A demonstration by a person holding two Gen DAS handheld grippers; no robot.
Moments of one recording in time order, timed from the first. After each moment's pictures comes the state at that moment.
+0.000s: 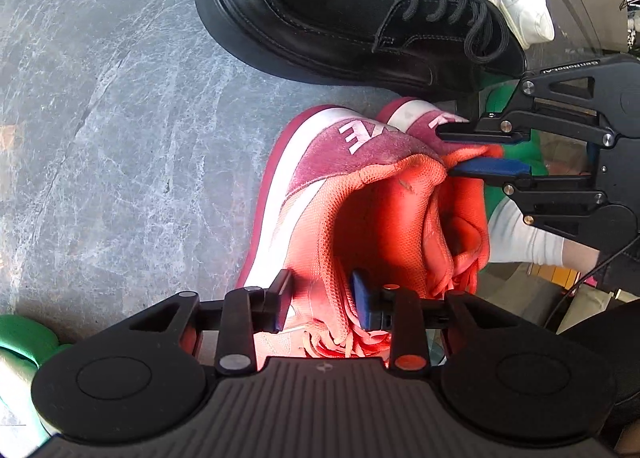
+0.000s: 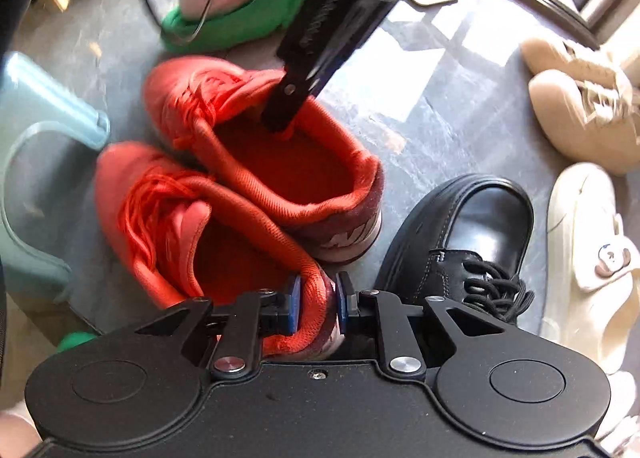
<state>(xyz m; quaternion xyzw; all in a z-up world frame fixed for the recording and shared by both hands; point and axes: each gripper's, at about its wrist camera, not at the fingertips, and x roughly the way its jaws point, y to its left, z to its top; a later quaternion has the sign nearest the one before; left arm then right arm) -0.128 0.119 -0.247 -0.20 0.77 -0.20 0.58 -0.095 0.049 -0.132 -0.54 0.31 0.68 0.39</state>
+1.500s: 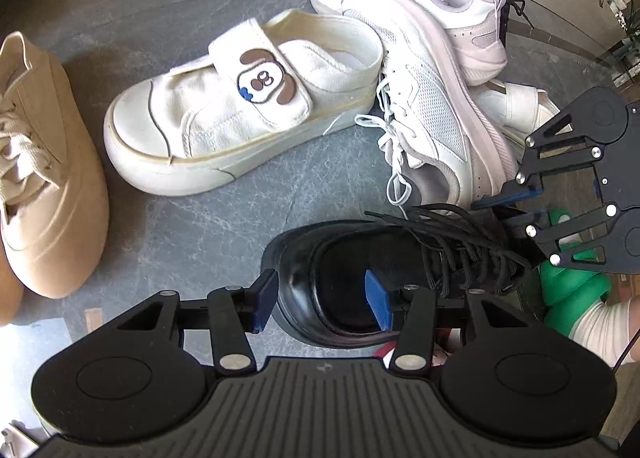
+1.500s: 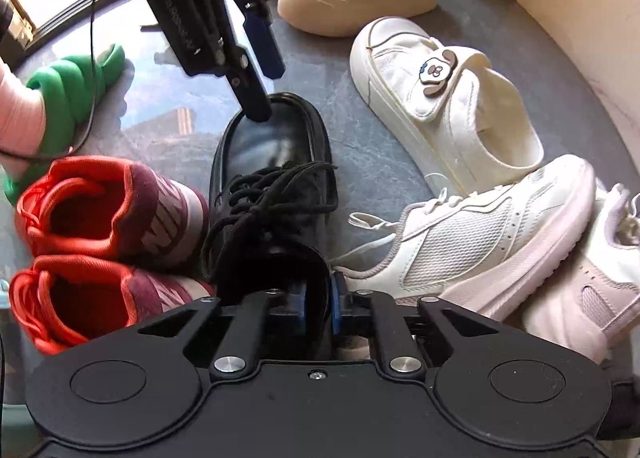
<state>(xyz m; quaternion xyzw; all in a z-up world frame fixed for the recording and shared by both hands) -0.038 0.110 -0.203 -0.05 0.62 -0.16 0.77 0.004 0.029 -0.147 -0.38 0.45 0.52 0.62</state>
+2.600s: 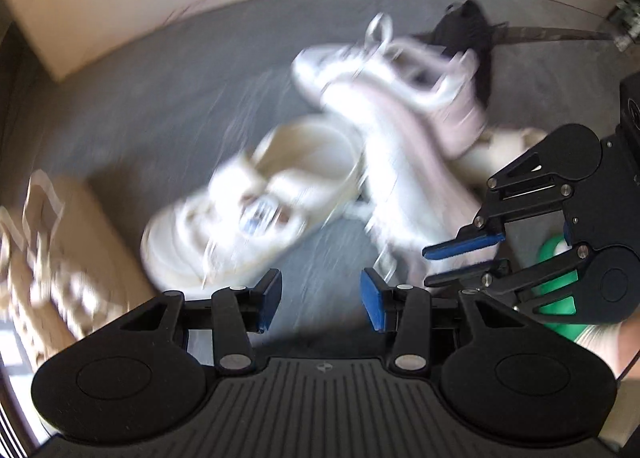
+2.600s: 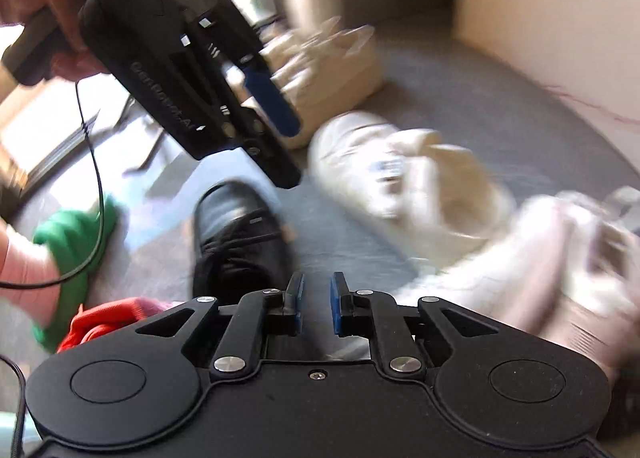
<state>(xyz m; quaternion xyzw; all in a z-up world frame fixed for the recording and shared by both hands) 0.035 0.064 -0.112 0.05 0.58 -0.17 0.79 0.049 0.000 -0.091 -0.20 0.44 0.49 0.73</state>
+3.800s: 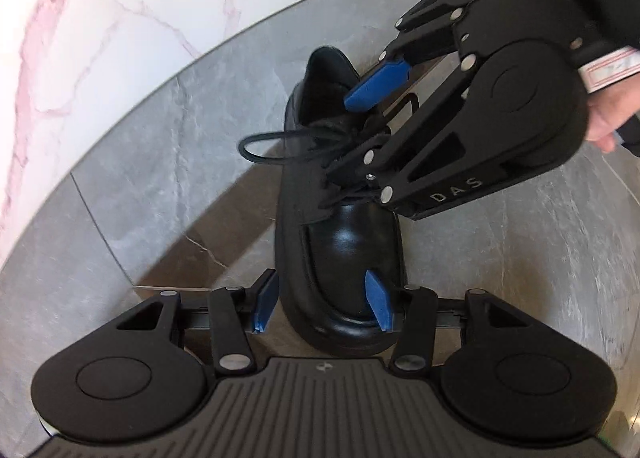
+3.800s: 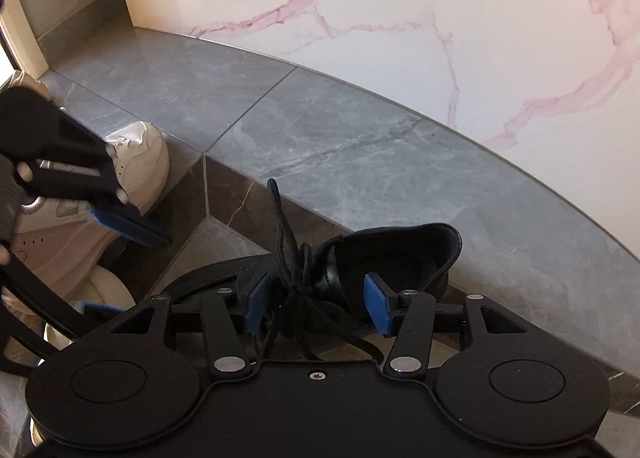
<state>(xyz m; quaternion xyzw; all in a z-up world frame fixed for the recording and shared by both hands) 0.225 -0.238 -0.217 0.17 0.53 -0.27 0.78 0.285 -0.264 -0.115 -0.19 0.48 0.28 0.81</state>
